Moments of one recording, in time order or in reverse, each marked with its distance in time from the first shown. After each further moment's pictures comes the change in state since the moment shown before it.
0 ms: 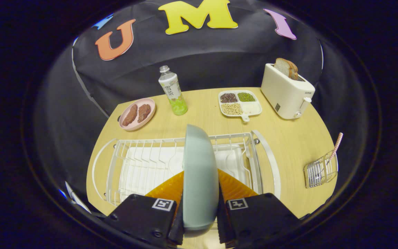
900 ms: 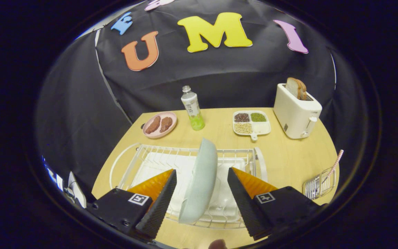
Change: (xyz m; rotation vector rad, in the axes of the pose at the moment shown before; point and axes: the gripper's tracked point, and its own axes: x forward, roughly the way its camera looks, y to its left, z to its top) arm -0.039 -0.008 0.013 -0.138 -0.163 0.173
